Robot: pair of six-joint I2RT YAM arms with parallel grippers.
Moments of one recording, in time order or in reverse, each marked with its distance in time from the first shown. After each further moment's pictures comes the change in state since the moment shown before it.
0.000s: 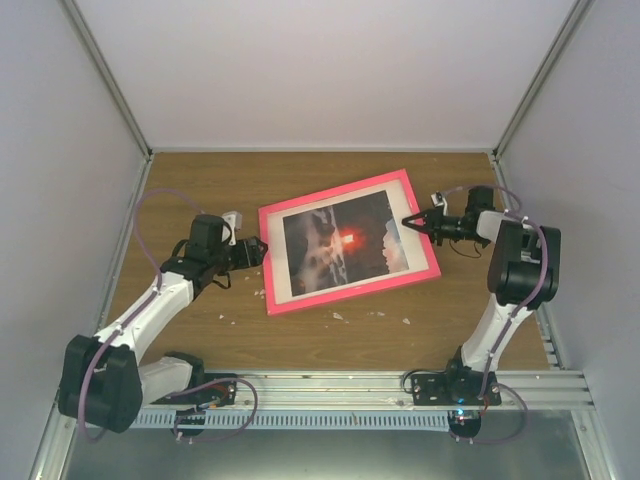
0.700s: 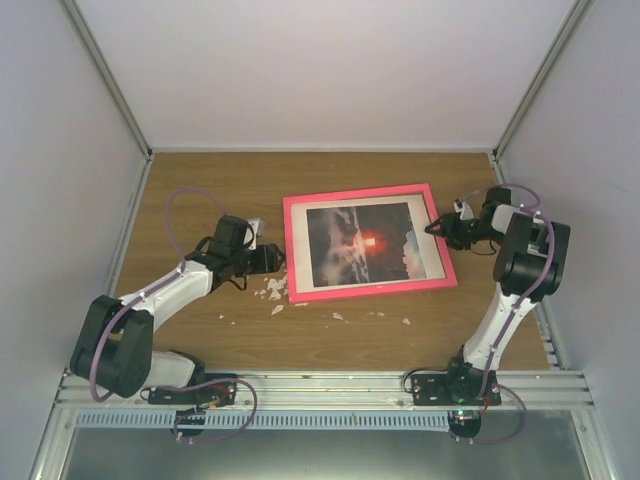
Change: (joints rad) left arm -0.113 0.189 0.007 0.075 0.025 -0.019; right arm -0.117 0.131 0.145 -0.189 0.437 -0.195
